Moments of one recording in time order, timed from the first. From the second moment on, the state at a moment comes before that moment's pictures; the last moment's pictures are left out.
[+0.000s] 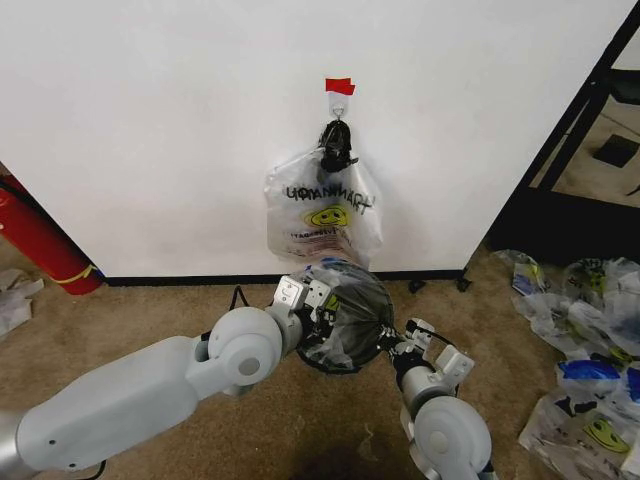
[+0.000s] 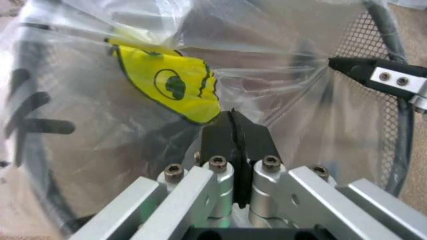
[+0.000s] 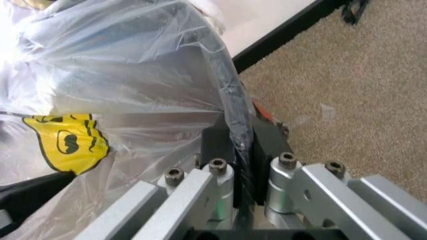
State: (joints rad) left arm 0.37 -0.82 0.58 -2.12 -1.42 0.69 -0.76; right arm -1.41 1.43 0.28 2.16 0.82 -0.39 0.55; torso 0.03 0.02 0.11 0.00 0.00
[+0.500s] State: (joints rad) left arm 0.32 -0.86 0.66 -2.05 -1.41 0.72 -0.78; right arm -1.41 1.43 0.27 2.17 0.82 -0.39 0.54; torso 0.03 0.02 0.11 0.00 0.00
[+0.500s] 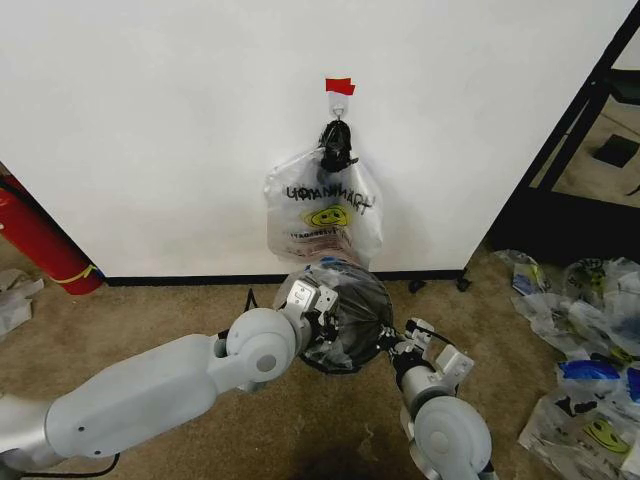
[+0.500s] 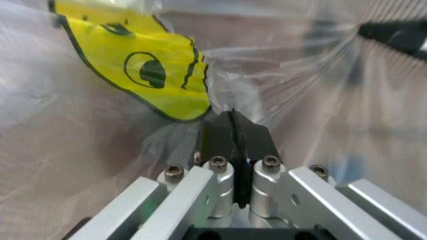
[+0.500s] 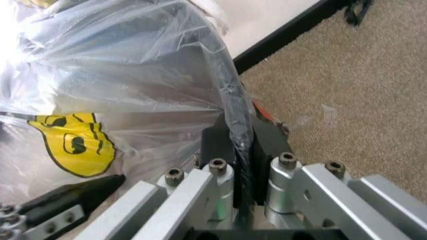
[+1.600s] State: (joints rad) left arm 0.28 -0.99 0.77 -1.88 -1.42 0.71 -0.78; right arm -1.44 1.43 0.23 2.18 0.76 -0.38 0.51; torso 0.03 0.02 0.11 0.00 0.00
